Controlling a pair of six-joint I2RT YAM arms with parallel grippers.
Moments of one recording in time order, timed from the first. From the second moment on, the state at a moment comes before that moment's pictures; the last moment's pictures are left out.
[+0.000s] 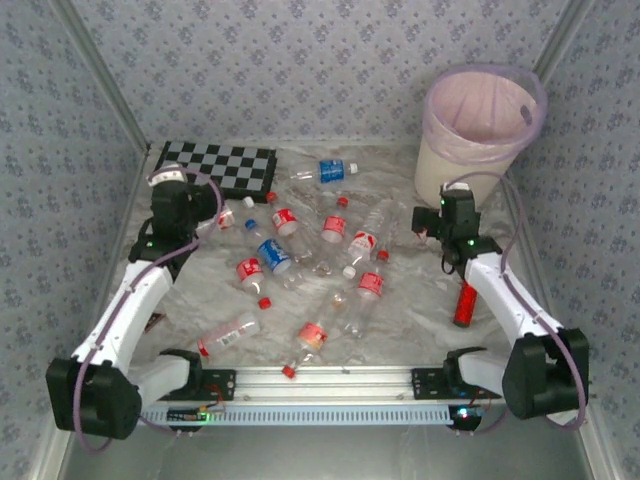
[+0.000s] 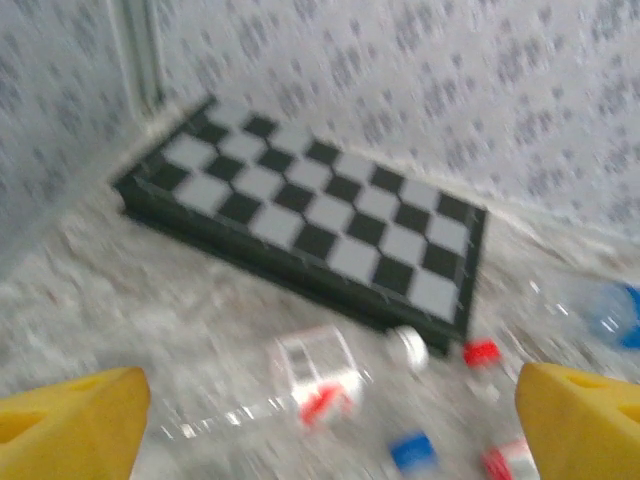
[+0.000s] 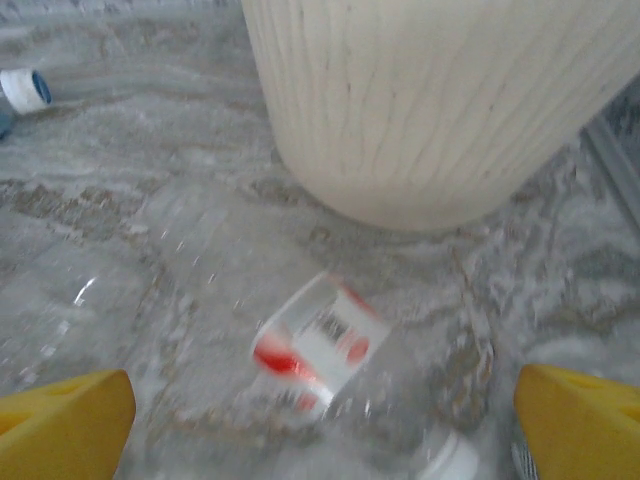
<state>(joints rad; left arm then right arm) -0.21 1.08 0.91 -0.30 -0.26 -0.42 0.17 1.18 0.85 -0.36 0.25 0.18</state>
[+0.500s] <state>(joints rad) -0.49 1.10 0.81 -0.76 -0.03 -0.82 0.26 1.25 1.15 -0.90 0.02 0.26</state>
